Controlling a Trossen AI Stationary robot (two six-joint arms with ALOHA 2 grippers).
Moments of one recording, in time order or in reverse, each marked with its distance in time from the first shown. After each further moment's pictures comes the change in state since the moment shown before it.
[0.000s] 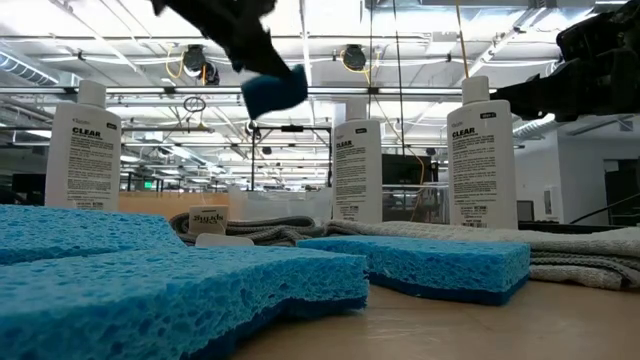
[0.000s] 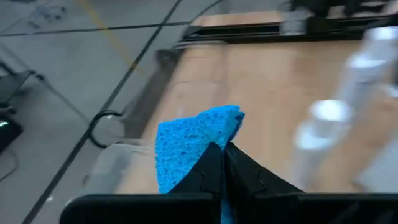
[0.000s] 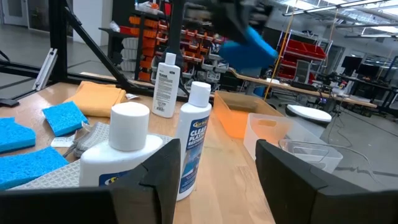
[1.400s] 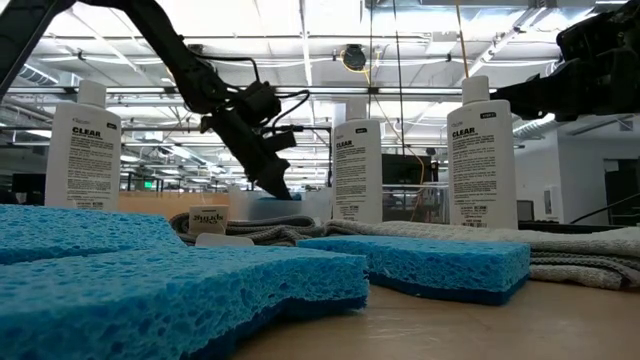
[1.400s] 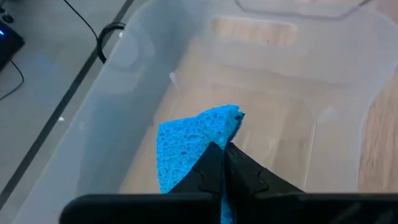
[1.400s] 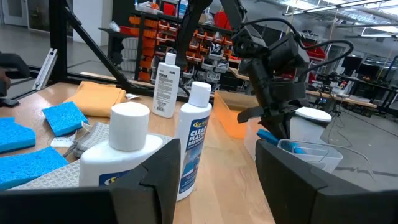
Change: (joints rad) left arm 0.346 0.518 0.000 0.244 0.152 0.140; right arm 0.000 0.000 0.000 0.000 0.000 0.000
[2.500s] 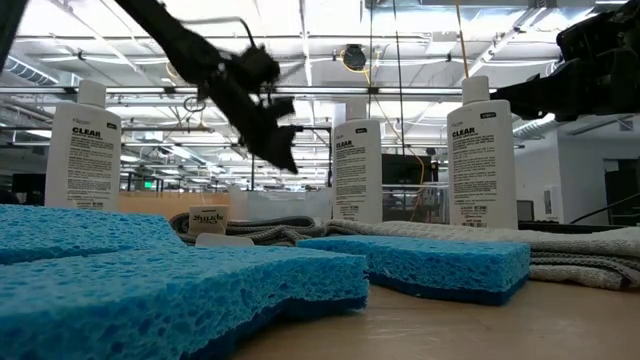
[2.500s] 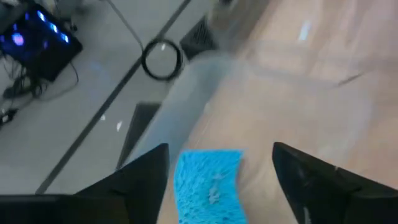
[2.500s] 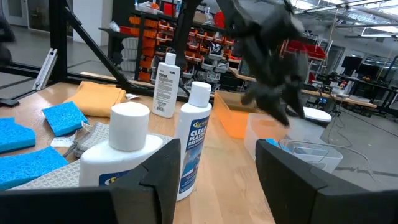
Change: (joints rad) left arm -0.086 -0.178 0.000 -0.052 -0.206 -0.113; right arm 0.000 0.000 0.000 0.000 0.000 0.000
